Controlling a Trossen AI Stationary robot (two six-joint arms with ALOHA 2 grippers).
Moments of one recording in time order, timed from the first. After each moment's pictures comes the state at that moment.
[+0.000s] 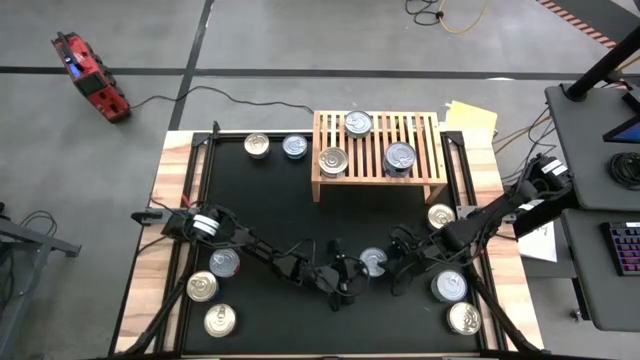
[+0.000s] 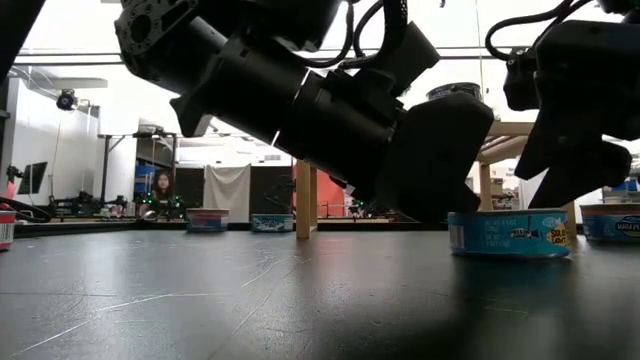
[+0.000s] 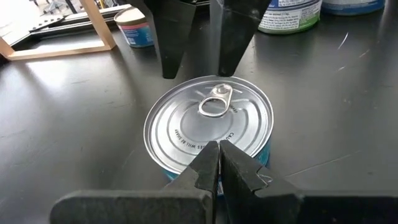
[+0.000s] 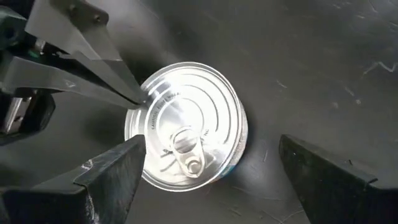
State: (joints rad) left arm -0.36 2.26 1.27 0.51 -0.56 -0.09; right arm 0.50 1.32 0.56 -0.20 0.36 1.15
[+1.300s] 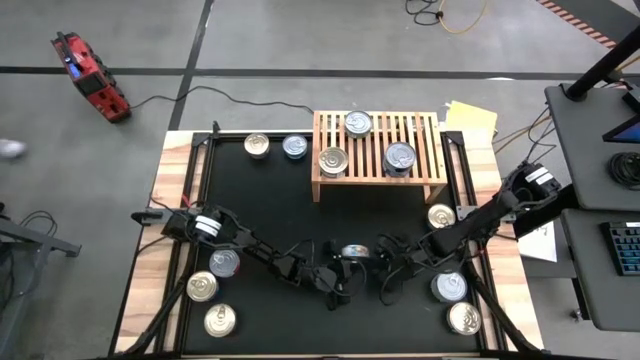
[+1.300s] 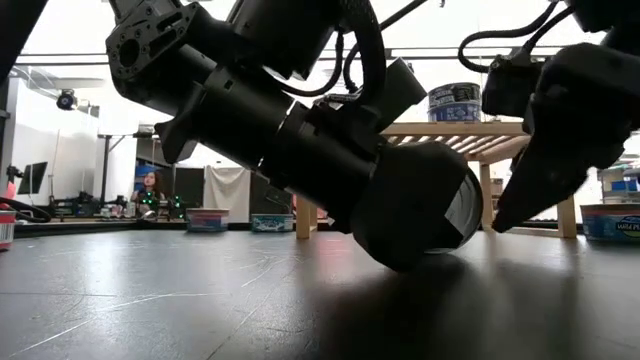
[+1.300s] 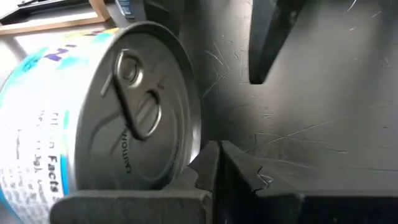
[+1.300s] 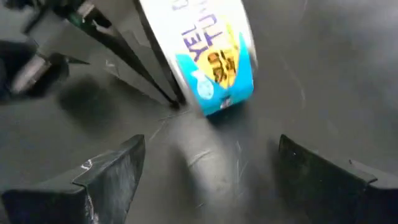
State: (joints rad) left arm -0.36 2.27 1.23 0.53 -0.55 -0.11; right arm 0.48 1.50 0.59 -0.02 0.36 0.82
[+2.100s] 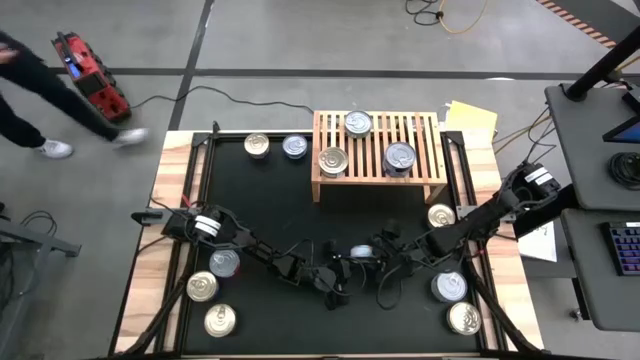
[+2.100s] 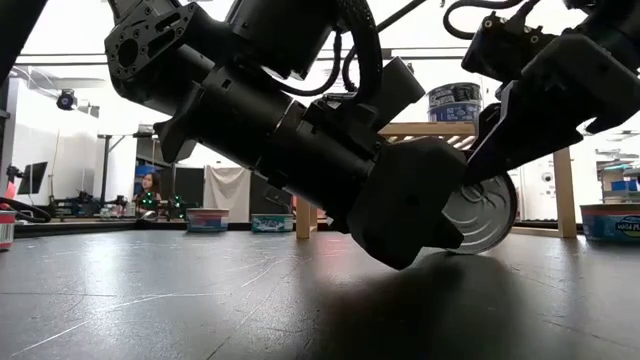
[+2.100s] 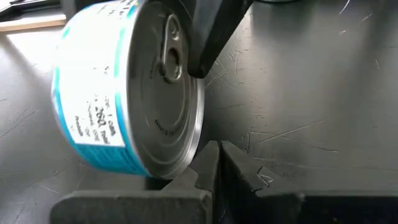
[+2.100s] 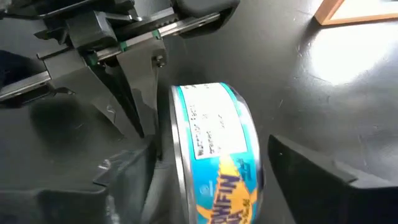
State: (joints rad) left arm -0.36 2.26 1.22 0.54 -0.53 -0.12; right arm 0.47 1.50 0.65 0.01 0.50 0.47
